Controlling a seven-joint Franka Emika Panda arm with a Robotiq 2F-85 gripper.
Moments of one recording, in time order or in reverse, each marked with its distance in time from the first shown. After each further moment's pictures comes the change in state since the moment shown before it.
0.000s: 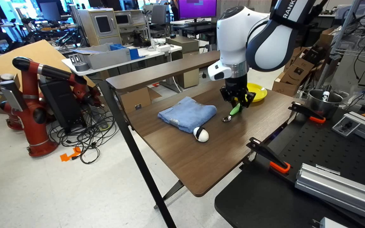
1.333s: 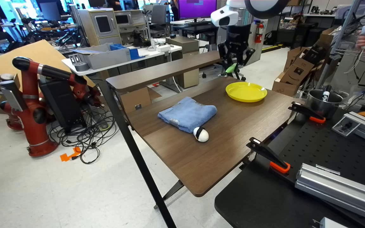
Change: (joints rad) arm -0.108 -0.252 0.041 -0.004 0.239 -0.011 -0.393
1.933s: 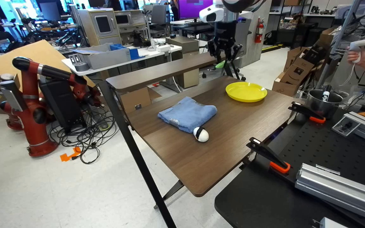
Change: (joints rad) arm -0.001 0.143 0.017 0.258 0.157 -0.159 -0.157
